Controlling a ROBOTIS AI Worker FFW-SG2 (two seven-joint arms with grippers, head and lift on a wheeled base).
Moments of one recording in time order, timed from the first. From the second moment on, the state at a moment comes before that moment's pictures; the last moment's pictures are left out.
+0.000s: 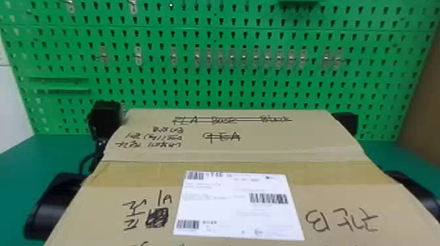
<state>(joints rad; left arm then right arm) -0.50 0.08 -0.06 -1.41 -0.10 0.04 0.17 -0.61 -0.20 0.21 -1.30 -0.18 0.33 -0.16</state>
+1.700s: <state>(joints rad) -0.56 0.08 -0.07 -1.41 -0.11 0.04 0.17 -0.68 -0.19 0.22 -1.30 -0.15 0.34 -0.16</state>
